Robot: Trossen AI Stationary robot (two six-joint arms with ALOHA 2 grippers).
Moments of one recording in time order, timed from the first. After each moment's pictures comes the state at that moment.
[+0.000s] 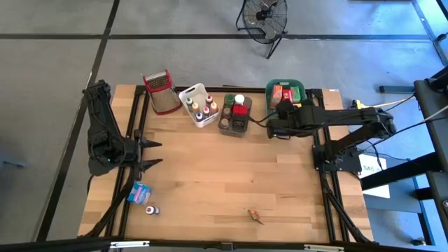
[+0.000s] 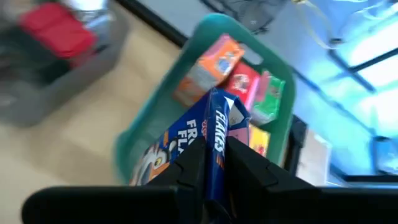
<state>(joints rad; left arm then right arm) -1.17 0.50 0.48 -0.48 -1.33 -0.61 0.04 1.41 1.32 -1.47 0.78 0.98</state>
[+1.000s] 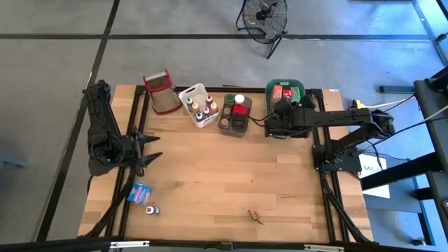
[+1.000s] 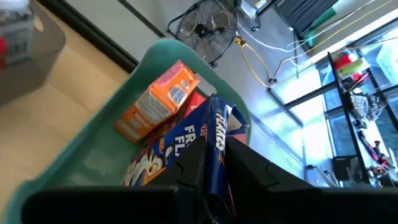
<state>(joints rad) -1.17 0.50 0.48 -0.48 -1.47 -0.58 -0.05 1.42 1.14 -1.33 1.04 0.85</state>
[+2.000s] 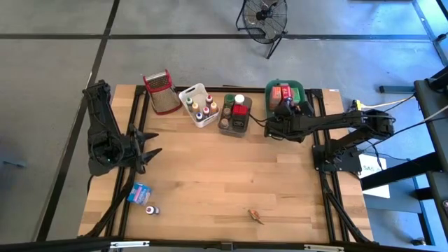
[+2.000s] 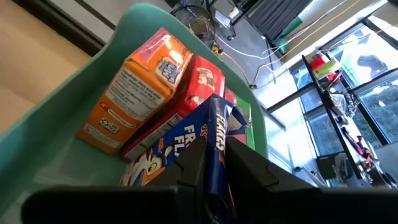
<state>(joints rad) -1.17 0.50 0.48 -0.48 -1.55 -0.58 -0.14 1.42 0.78 -0.86 1.17 0.75</state>
